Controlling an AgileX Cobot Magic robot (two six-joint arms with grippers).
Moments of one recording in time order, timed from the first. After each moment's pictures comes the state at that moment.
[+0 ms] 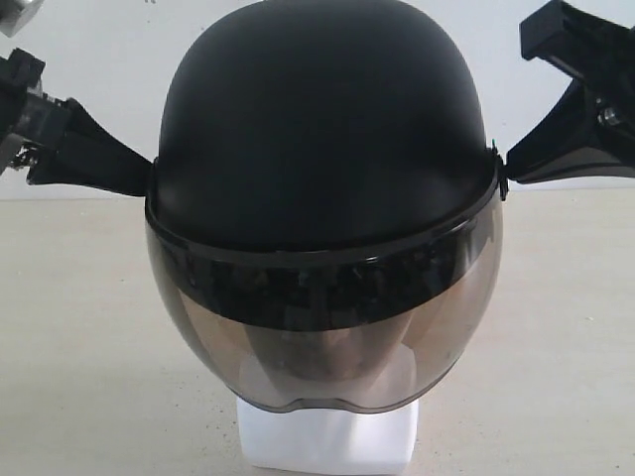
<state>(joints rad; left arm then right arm) 0.04 1.39 -1.18 -0.89 1.11 0.88 0.23 1.15 -1.13 0.53 0.96 0.04</state>
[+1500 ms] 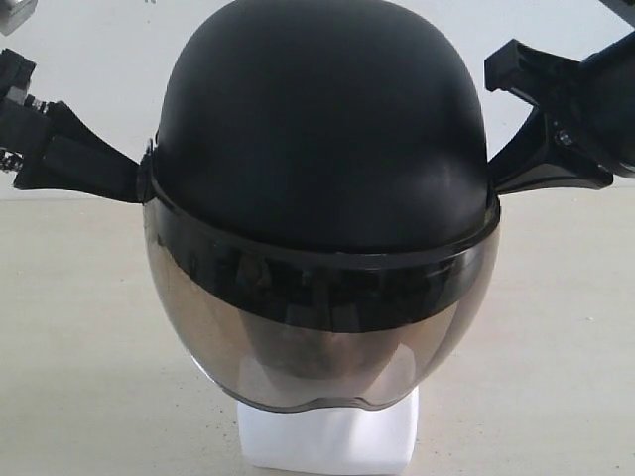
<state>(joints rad) 0.05 1.38 -1.18 -0.89 1.16 0.92 0.22 1.27 -1.13 0.59 0.89 -0.07</state>
